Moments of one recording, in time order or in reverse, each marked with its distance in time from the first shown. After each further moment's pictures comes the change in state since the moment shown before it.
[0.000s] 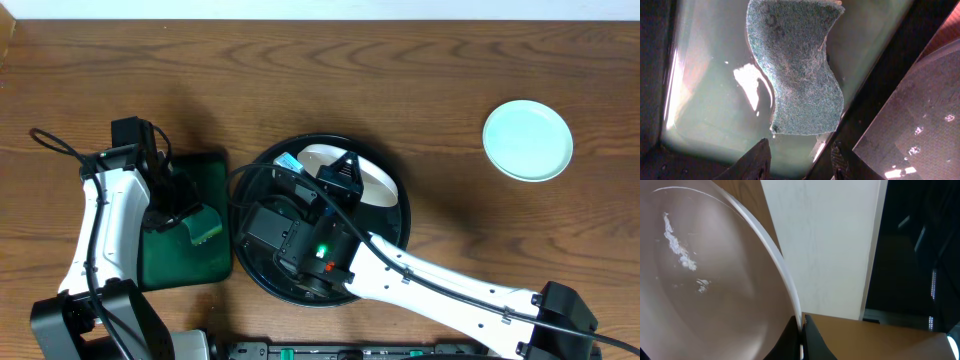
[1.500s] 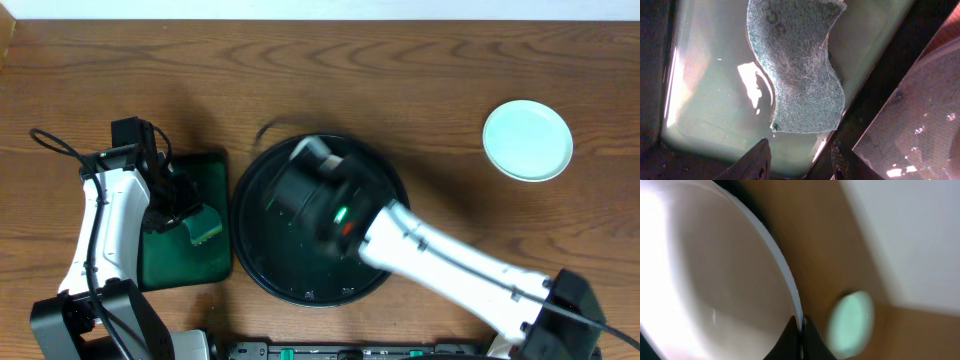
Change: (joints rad) left arm 0.000 0.000 0.000 -0.007 0.000 0.000; right arm -0.193 -0.001 0.000 -0.037 -0.545 0.336
